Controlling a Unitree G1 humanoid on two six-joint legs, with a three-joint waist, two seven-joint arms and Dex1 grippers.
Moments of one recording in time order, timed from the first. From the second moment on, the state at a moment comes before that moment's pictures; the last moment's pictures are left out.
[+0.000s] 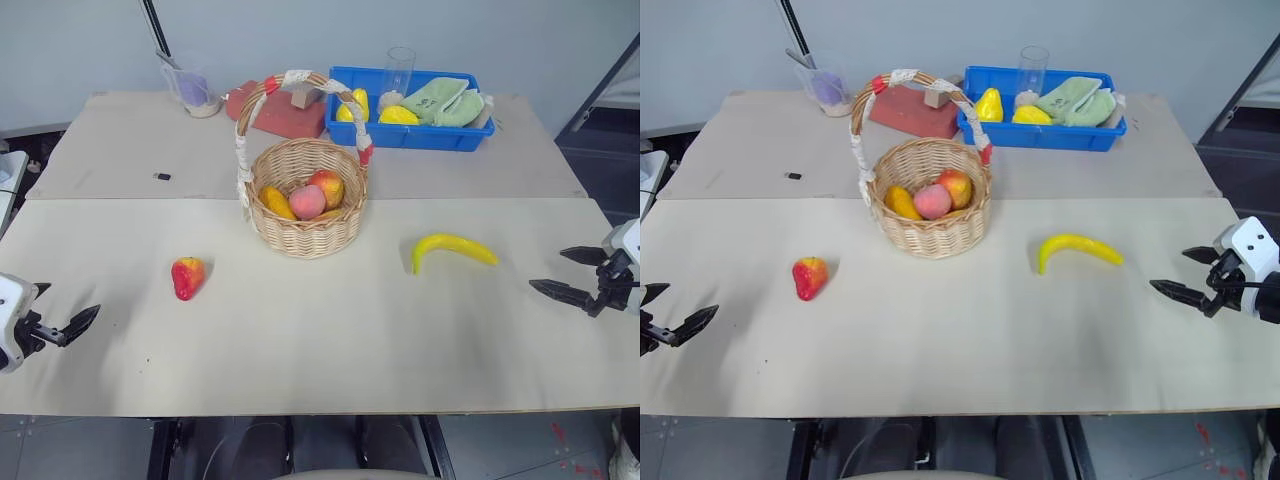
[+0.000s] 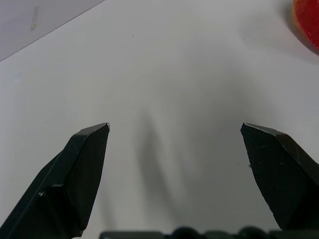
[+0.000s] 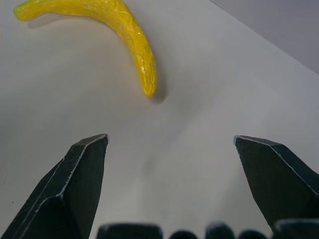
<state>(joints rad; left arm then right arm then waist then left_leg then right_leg) 0.29 0.92 0.63 0.02 -0.33 0.27 -0.78 -0.25 -1.05 -0.29 0.45 0.26 0.12 1.16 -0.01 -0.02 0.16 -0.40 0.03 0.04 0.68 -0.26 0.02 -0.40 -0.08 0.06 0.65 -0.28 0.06</state>
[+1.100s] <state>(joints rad) 0.15 0.75 0.55 -0.19 -0.53 0.50 -0.78 -0.31 -1.05 -0.21 -0.10 0.50 0.42 1.27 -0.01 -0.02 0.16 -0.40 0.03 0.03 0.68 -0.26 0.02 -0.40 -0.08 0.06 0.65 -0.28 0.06</state>
